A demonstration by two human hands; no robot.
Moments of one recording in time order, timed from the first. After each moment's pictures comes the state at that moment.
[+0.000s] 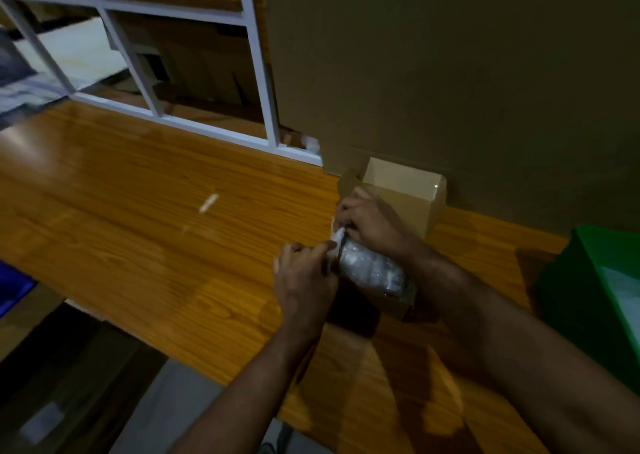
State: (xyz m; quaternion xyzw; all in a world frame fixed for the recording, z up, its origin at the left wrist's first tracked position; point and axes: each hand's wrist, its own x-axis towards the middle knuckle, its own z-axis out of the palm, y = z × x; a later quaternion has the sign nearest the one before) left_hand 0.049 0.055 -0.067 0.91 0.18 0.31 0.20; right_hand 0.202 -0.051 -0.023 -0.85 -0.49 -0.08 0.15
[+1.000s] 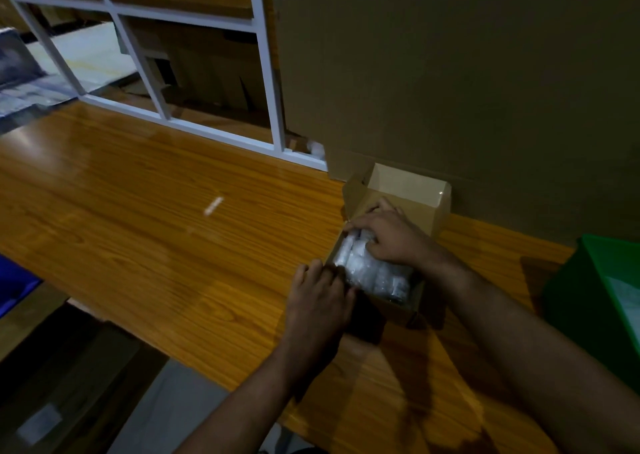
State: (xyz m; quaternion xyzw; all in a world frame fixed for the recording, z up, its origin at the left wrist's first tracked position) left_hand 0.032 0.050 -0.075 0.98 0.01 0.20 -0.03; right_hand 0.206 -0.072 -0.026 -0.90 -0.41 0.07 0.14
